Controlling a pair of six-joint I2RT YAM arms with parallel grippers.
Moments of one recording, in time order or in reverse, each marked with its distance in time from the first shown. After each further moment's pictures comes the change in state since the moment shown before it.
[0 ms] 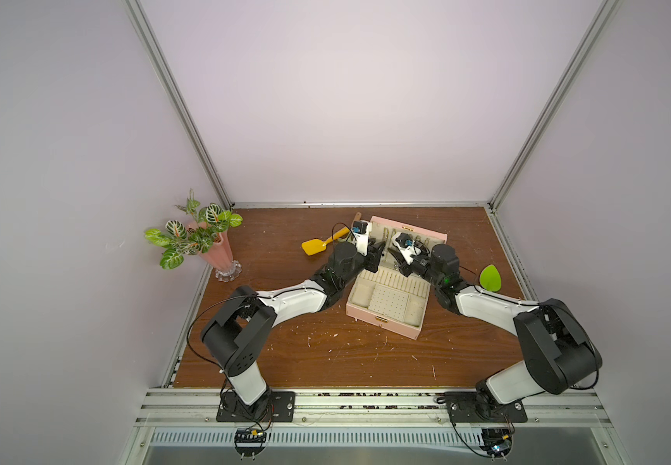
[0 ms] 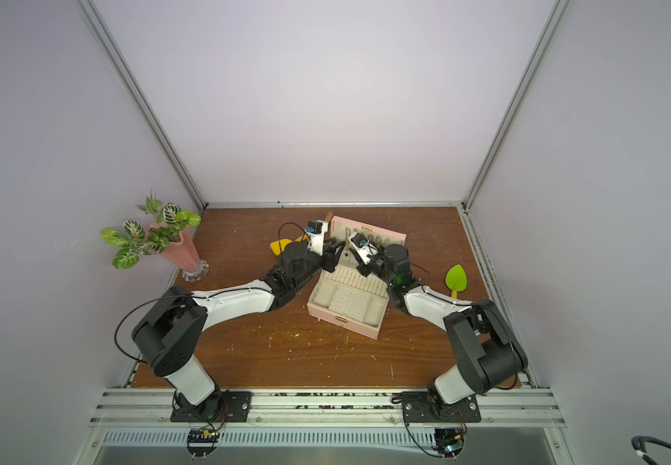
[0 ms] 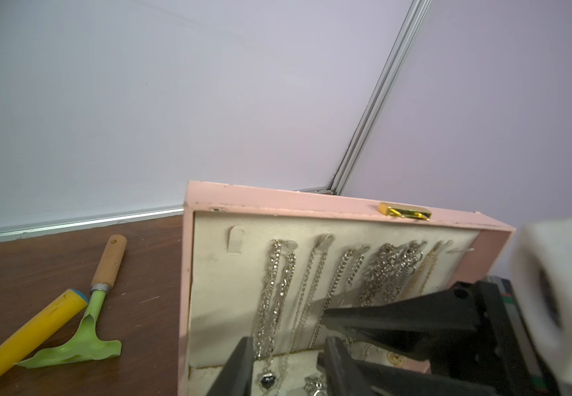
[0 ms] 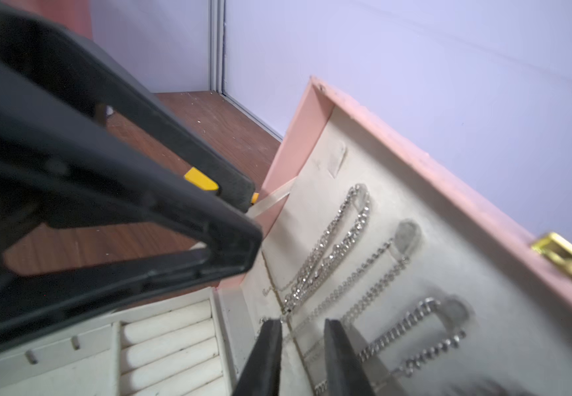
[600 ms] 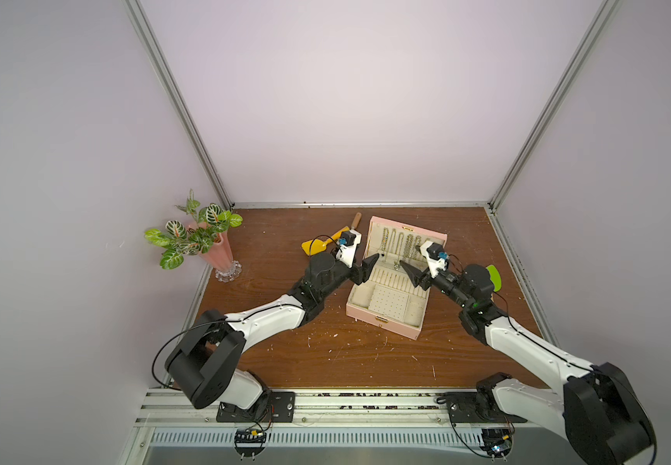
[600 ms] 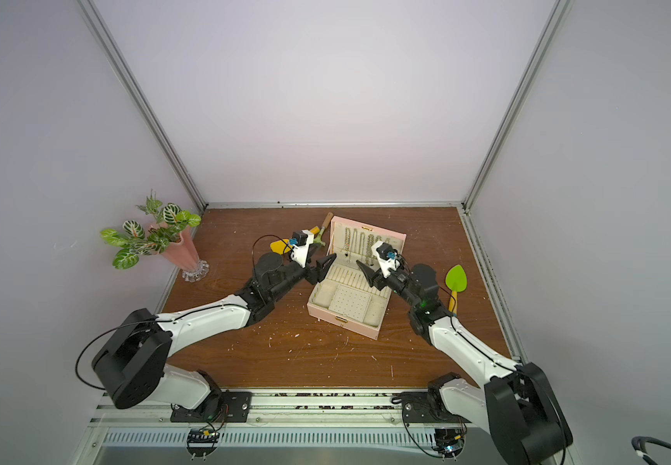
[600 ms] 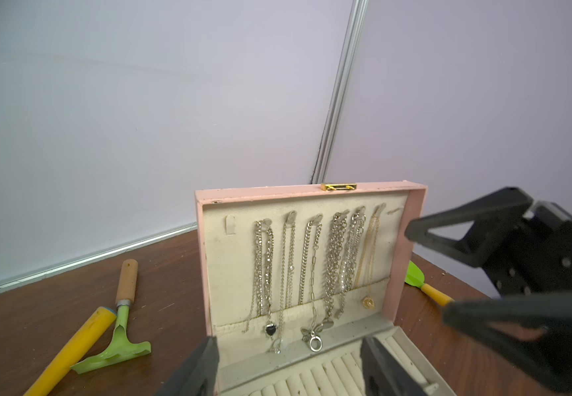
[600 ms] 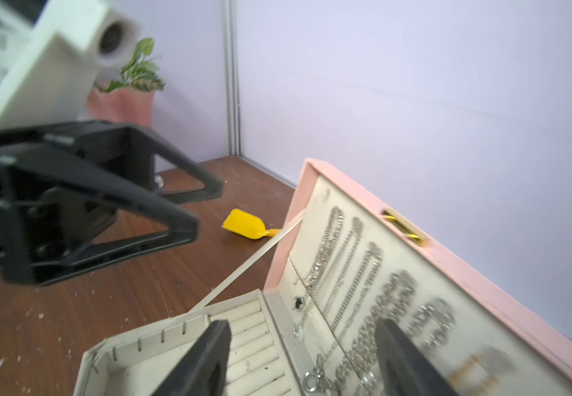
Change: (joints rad) left arm 0.063 -0.259 -0.240 0.038 0.139 0.158; right arm -0.096 -0.439 -0.249 -0.009 -0.060 0.225
